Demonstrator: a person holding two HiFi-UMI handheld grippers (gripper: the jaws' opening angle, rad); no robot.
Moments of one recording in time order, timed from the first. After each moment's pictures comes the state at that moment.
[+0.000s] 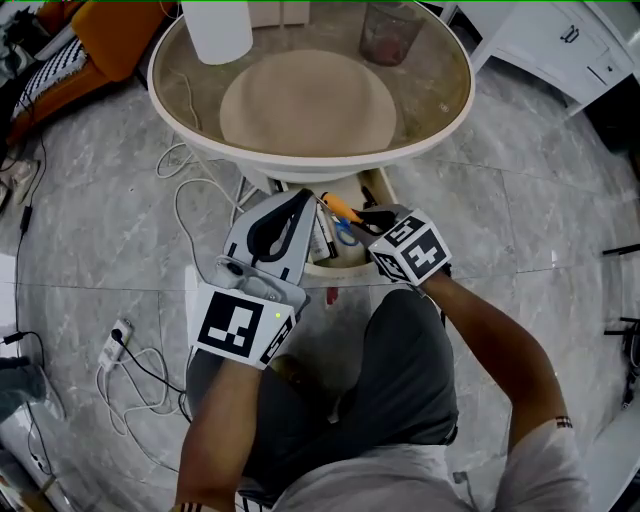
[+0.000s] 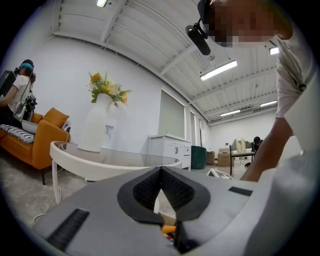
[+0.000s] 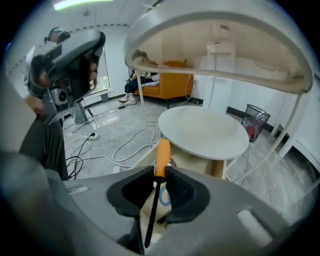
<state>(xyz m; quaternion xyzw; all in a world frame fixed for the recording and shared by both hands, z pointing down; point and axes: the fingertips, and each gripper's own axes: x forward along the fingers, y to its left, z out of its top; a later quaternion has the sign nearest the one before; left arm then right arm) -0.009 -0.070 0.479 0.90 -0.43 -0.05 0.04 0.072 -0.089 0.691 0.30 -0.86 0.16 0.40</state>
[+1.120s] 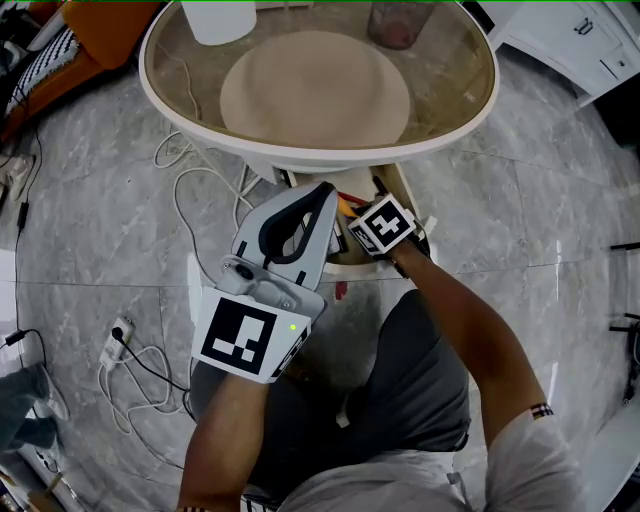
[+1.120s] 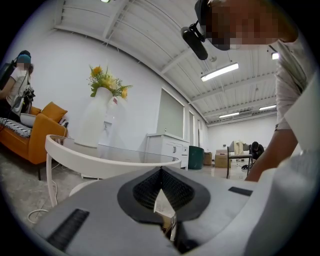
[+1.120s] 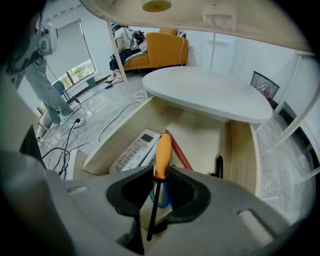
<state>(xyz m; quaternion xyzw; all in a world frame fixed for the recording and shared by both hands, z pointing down) -0.005 -0.080 0.488 0.91 -0.42 -0.05 0.06 0.068 -0.116 0.816 0.30 -0.78 0.24 0.50</state>
